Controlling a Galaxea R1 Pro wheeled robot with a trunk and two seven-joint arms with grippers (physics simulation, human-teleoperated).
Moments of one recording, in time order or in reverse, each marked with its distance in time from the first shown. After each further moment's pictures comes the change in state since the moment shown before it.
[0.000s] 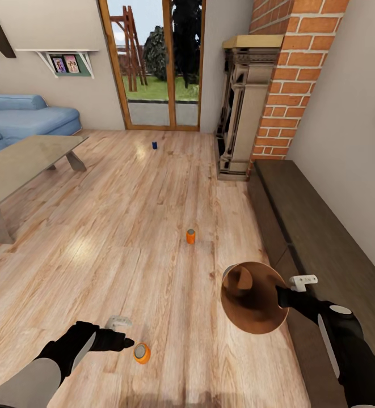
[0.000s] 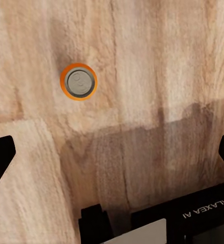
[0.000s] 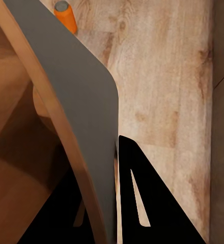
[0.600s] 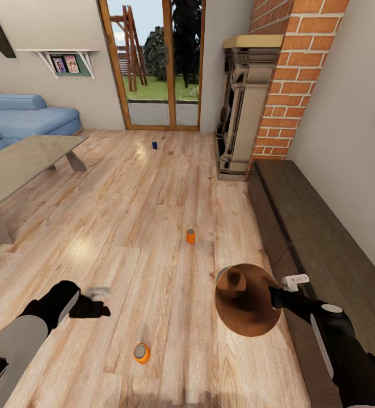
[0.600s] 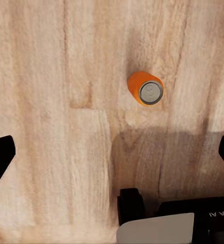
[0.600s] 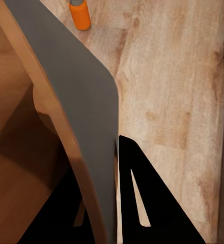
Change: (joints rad) left arm -0.206 0.114 0.001 0.011 0.002 0.303 0.054; right arm 0.000 0.006 0.055 0.000 0.002 0.004 -0.001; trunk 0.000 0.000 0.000
